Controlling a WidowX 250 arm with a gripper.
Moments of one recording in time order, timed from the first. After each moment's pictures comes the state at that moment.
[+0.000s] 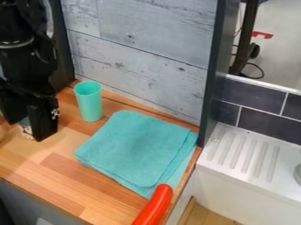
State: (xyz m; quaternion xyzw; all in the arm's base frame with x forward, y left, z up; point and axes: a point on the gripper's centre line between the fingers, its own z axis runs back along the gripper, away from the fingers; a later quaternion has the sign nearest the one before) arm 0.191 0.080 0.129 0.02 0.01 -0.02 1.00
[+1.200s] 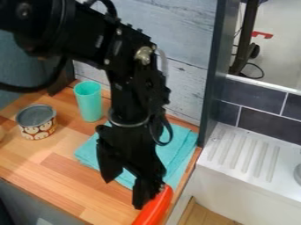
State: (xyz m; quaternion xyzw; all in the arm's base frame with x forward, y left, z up) arm 0.208 -0.051 0.077 0.01 -0.01 -0.11 0.99
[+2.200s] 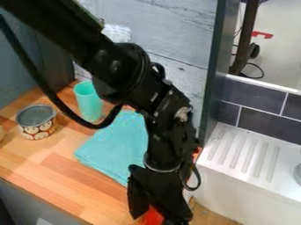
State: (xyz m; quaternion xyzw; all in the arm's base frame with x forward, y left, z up) arm 0.218 -0.079 0.015 0.00 0.04 -0.15 0.99
